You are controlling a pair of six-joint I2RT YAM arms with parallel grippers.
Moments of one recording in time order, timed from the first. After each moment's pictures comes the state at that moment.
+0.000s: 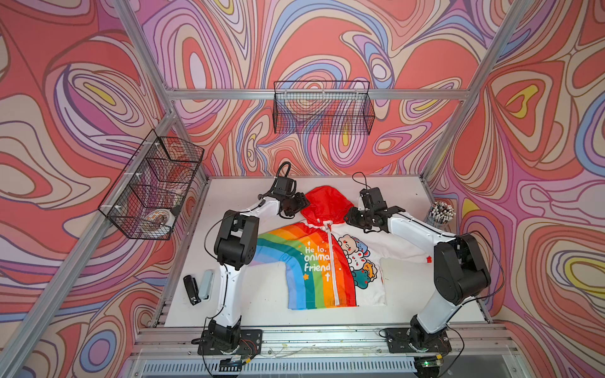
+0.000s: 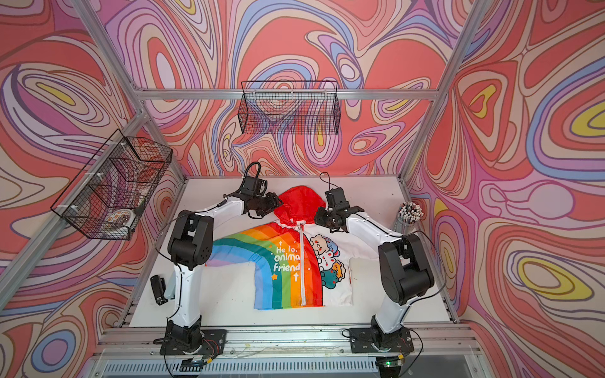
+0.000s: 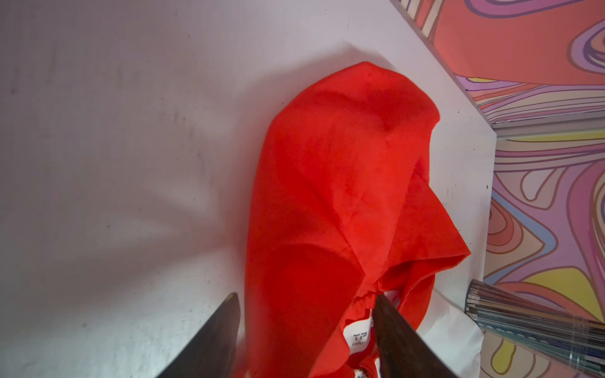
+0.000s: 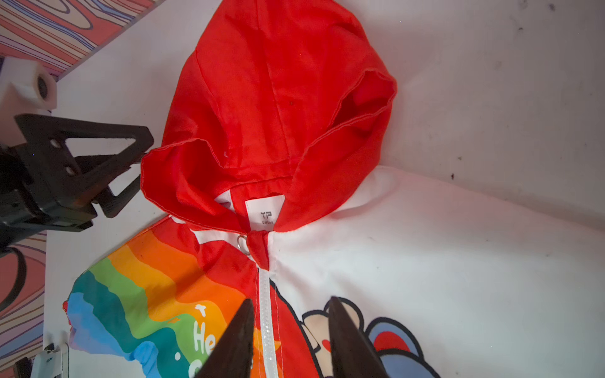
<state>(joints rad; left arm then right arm) -0.32 2.21 1.65 -0.29 0.35 -0.78 0.34 1.72 1.20 -0.36 -0.17 0.55</state>
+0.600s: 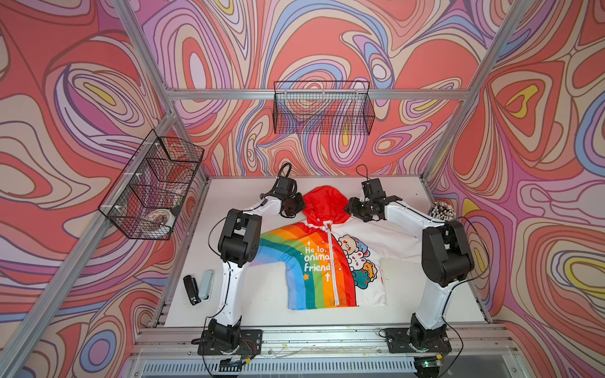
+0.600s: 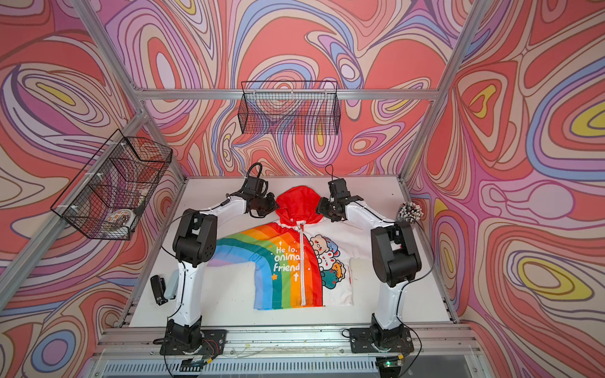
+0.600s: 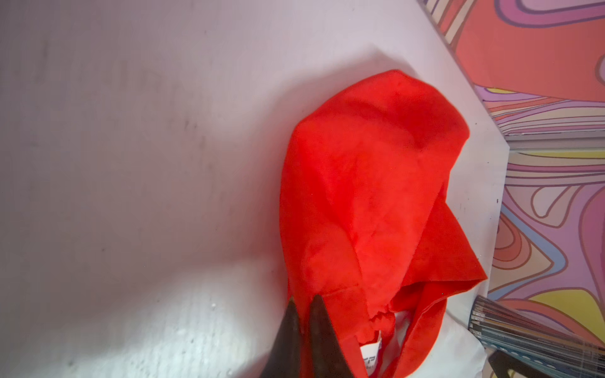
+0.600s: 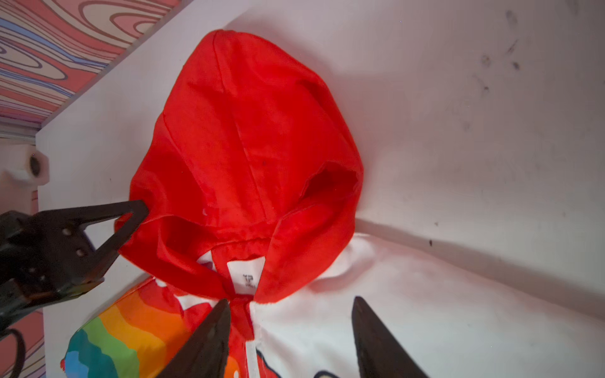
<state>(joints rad) -0.33 2.27 1.73 -0.32 0.34 -0.80 0.26 1.93 1.42 -0.41 -0.18 0.59</state>
